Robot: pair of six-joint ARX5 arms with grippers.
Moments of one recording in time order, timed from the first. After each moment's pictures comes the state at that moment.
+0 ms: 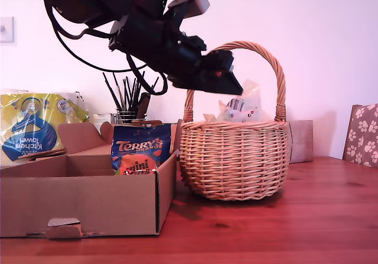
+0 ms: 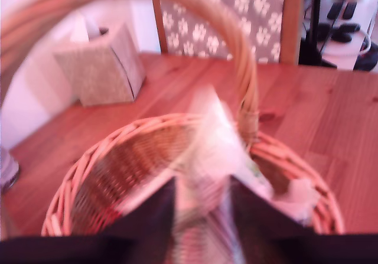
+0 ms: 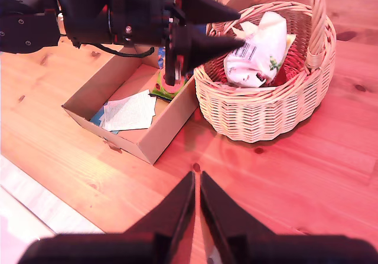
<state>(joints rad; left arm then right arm) -0.69 1.83 1.18 0.26 0.22 0.24 0.48 0.58 0.89 -0.86 -0.19 0.10</state>
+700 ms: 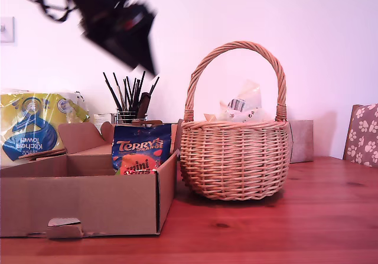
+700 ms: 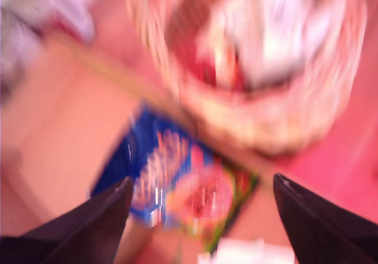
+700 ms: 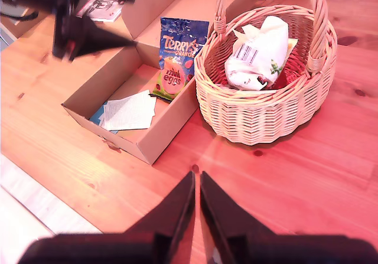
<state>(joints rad) -0.59 1.47 1.22 -0.53 0.01 0.44 0.48 0.58 0.89 -0.86 -0.19 0.08</state>
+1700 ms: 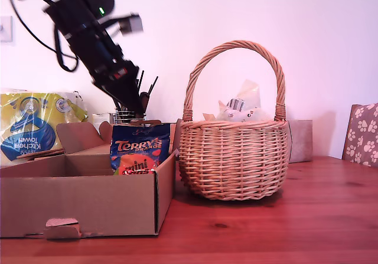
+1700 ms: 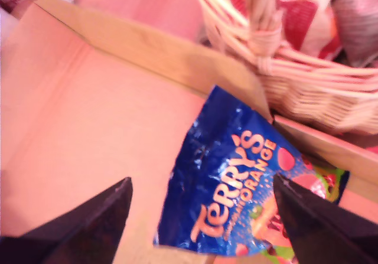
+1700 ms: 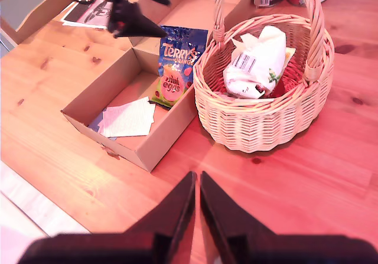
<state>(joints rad) -0.33 1.95 1.68 -0.70 0.28 0.68 0.48 0.58 0.89 -0.83 -0.19 0.08</state>
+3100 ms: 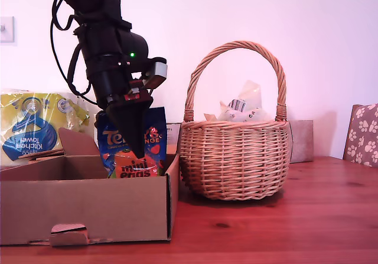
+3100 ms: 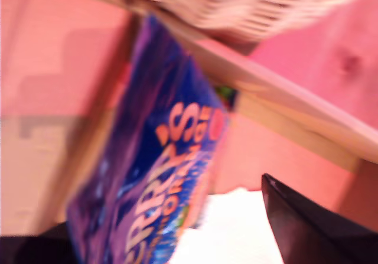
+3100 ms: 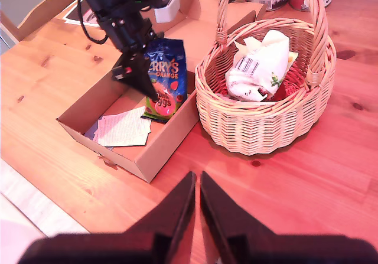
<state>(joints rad) -0.45 2.09 1.75 -1.09 0.27 0.56 0.48 0.58 0.89 -0.83 -0.19 0.05</state>
